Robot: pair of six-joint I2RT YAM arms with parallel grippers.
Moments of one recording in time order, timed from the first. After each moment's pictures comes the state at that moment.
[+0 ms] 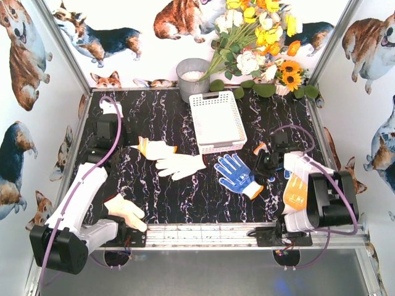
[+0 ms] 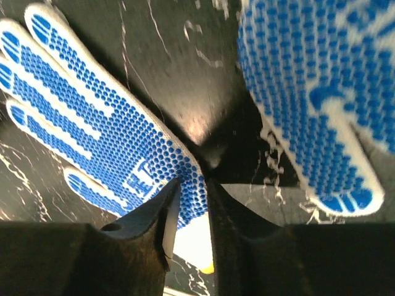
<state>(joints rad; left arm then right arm) -0.17 1.06 0.90 -0.39 -0.32 -0.15 0.06 1.42 0.70 -0.47 -0.28 0.45</state>
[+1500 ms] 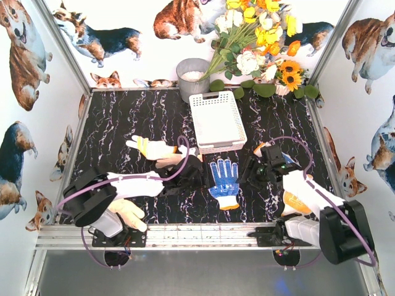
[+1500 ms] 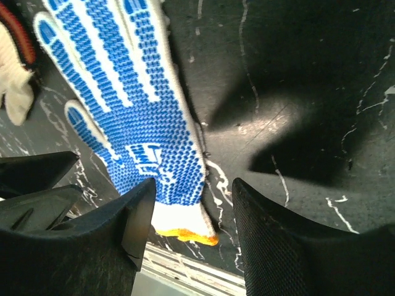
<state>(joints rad) -0.96 1.54 0.72 0.05 -0.06 -1.02 0.26 1.13 0.52 -0.44 -0.31 0.73</state>
